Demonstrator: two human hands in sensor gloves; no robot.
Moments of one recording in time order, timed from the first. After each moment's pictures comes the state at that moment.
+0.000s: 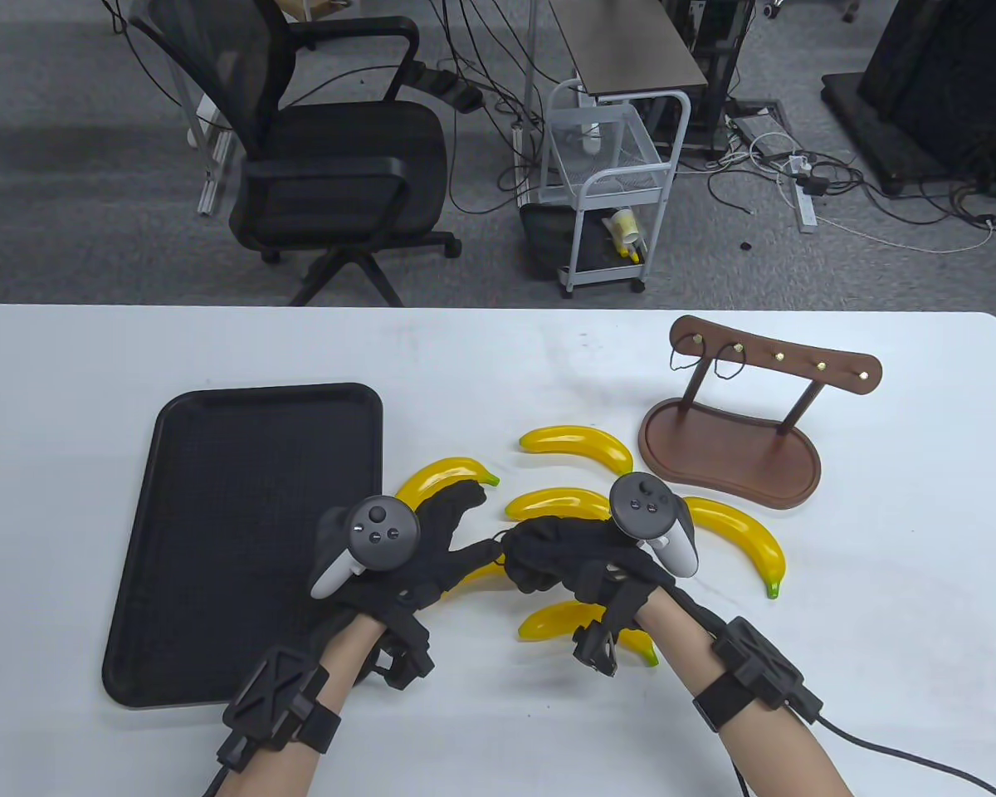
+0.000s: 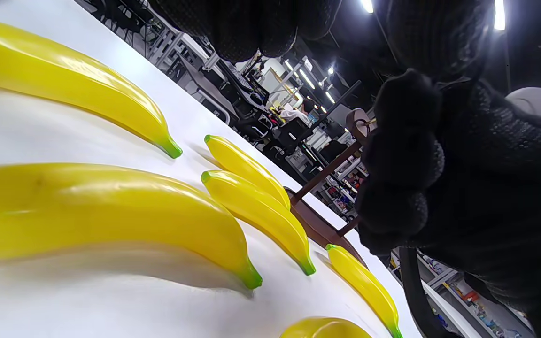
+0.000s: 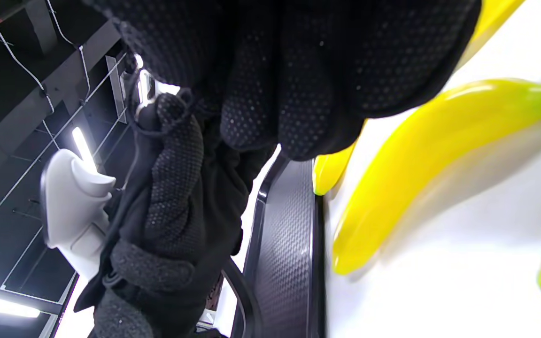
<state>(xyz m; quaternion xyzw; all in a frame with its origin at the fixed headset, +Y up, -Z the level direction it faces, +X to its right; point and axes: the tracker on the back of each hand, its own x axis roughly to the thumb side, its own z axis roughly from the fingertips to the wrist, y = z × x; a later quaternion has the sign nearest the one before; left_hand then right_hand) -0.136 -0.748 -0.303 -0.12 -0.22 0.37 0.90 0.108 -0.746 -0.325 0.25 0.21 0.79 0.52</state>
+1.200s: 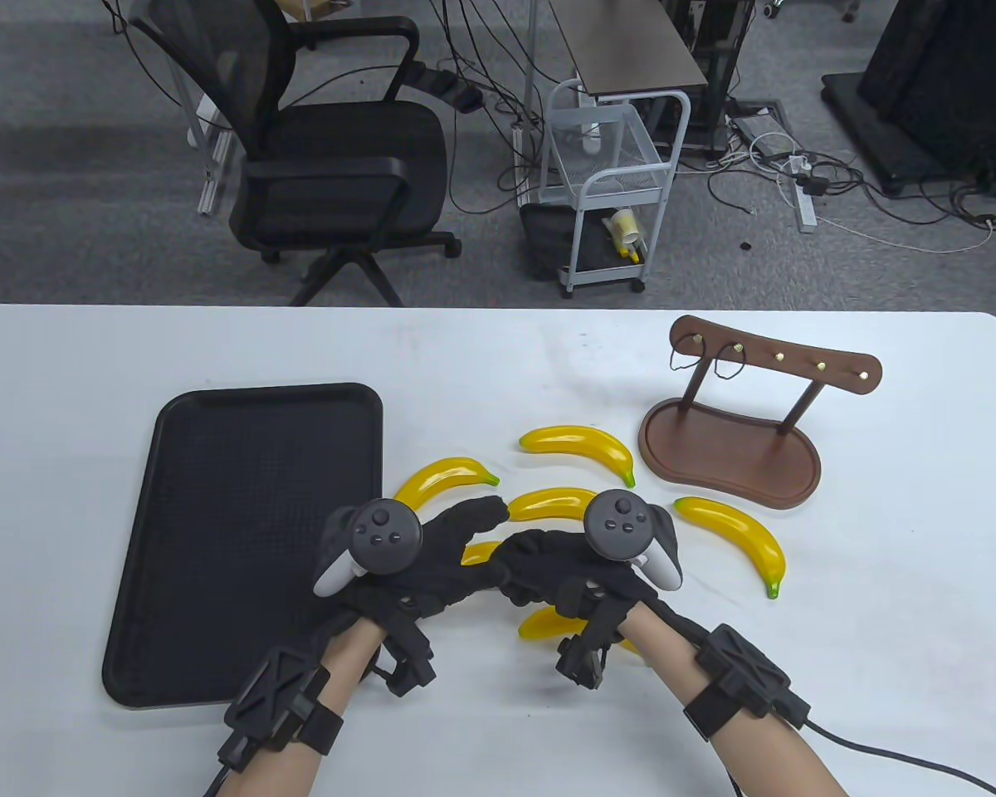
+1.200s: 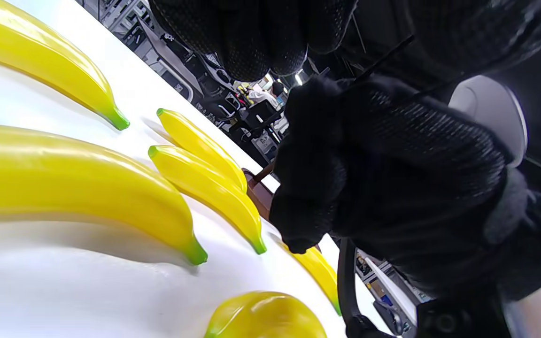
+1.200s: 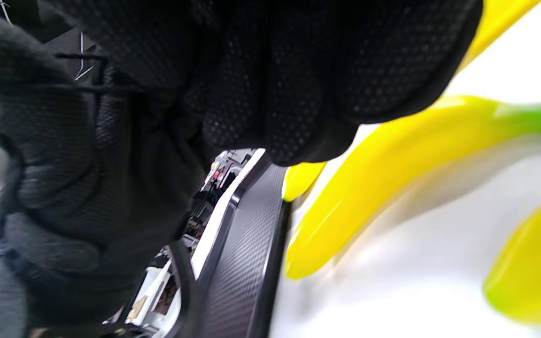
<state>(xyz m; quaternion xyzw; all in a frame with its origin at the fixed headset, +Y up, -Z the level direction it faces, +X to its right) -0.129 -0.744 -0.301 -0.13 -0.27 0.41 0.86 0.096 -0.744 -0.313 0.24 0.15 0.85 0.45</state>
